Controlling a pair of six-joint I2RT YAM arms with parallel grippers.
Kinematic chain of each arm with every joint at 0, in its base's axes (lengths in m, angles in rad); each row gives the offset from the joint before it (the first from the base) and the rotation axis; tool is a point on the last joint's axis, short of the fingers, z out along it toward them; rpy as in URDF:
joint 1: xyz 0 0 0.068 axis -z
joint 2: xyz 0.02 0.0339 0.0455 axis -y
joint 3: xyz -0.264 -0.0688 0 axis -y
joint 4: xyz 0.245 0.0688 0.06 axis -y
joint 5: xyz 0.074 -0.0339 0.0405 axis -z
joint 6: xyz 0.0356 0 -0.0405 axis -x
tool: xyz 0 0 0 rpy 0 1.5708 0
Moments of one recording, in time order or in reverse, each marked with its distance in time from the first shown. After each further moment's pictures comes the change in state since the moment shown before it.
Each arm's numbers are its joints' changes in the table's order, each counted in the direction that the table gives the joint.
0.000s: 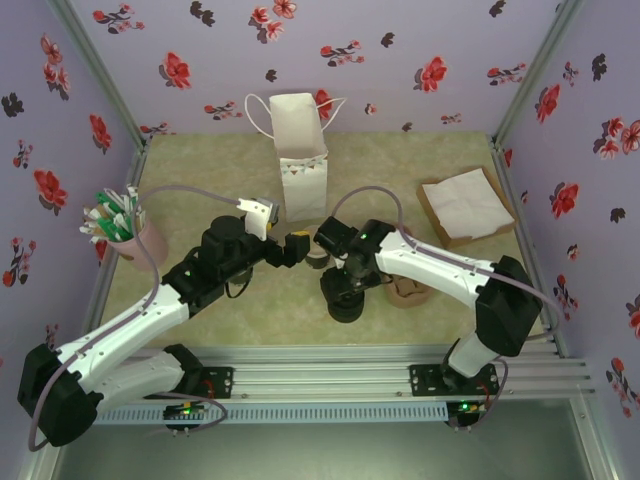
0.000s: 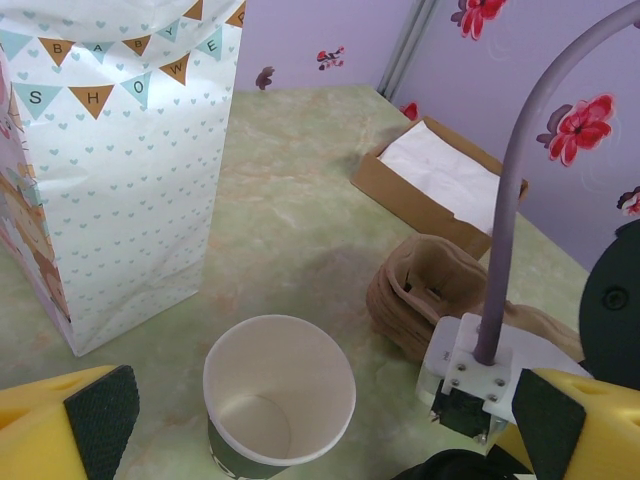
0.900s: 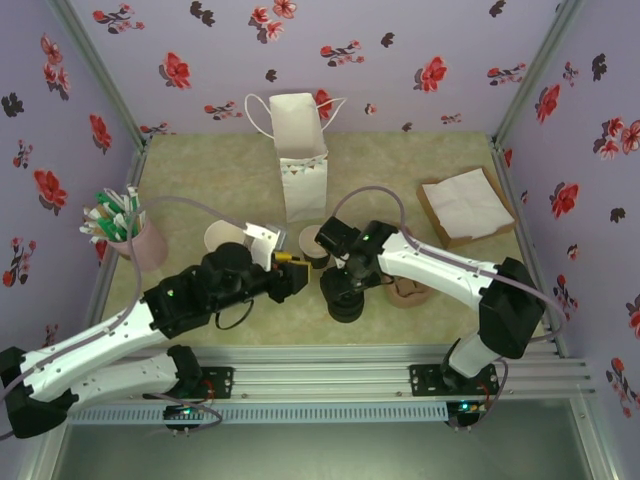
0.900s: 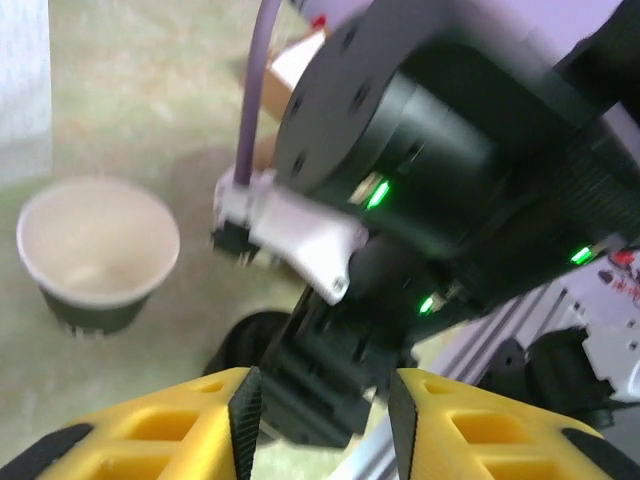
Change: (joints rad) left arm 0.333 0.146 0.085 -0.364 -0.111 0.286; right arm 0.000 0.018 -0.023 0.029 -0.002 -0.005
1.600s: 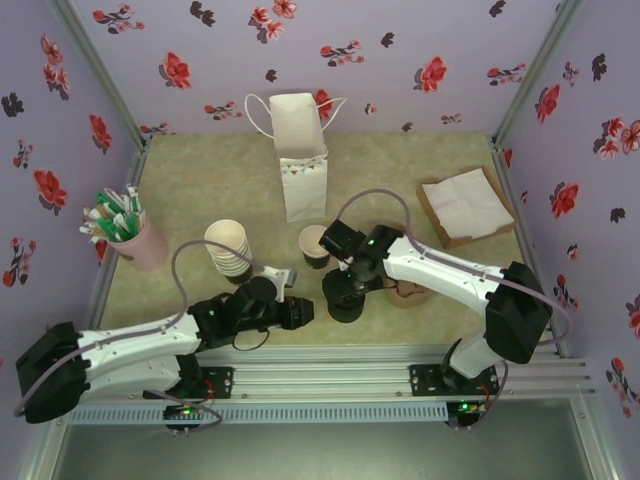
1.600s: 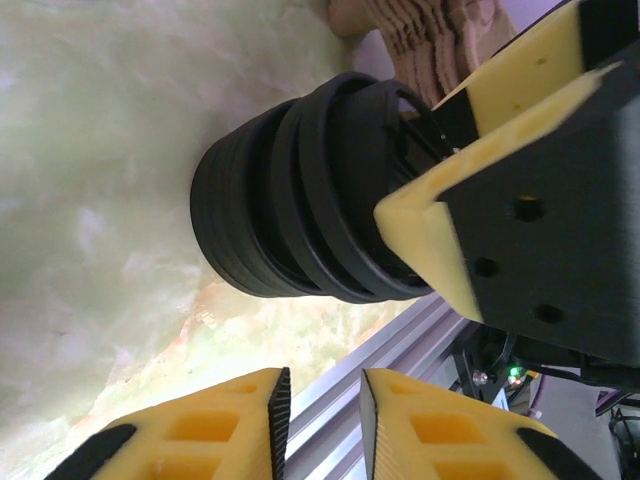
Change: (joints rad) left arm 0.017 -0.171 -0.421 0.444 0.163 0.377; right arm 0.000 0.037 -0.049 0.035 -0.008 -0.022
